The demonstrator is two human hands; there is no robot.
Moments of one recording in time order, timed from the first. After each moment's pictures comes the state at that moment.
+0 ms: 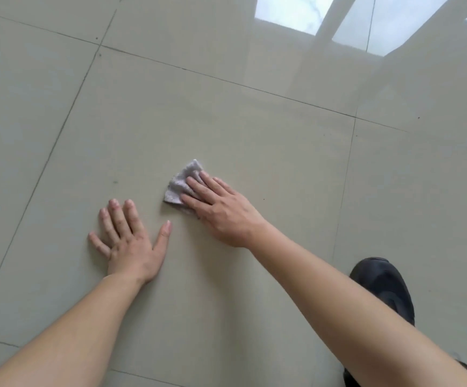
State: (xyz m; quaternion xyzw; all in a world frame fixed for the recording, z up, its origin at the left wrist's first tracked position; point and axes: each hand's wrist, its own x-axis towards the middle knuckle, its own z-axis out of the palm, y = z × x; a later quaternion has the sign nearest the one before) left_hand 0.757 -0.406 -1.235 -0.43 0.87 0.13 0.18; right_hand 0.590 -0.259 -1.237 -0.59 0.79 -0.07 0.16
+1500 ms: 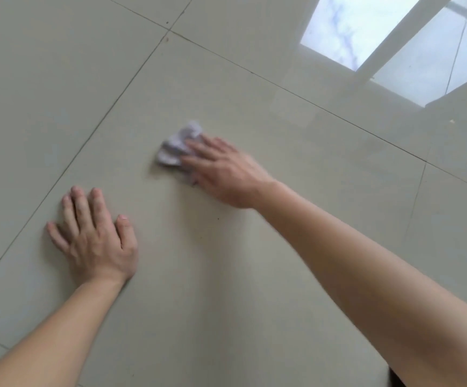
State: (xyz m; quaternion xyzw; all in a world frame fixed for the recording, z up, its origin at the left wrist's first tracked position) left_hand 0.798 -0.480 -1.259 -0.53 0.84 0.07 -0.08; right_hand 0.543 -0.390 -1.231 -0.65 0.73 -0.09 0.16
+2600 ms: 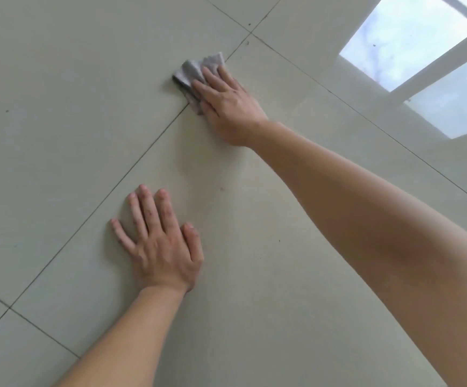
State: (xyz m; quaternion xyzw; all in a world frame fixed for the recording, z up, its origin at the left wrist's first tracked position) left_hand 0.793 -0.482 -1.251 -0.53 0.85 0.07 -0.01; right_hand 0.541 -0.570 -1.223 -0.61 0.78 -0.06 0.16
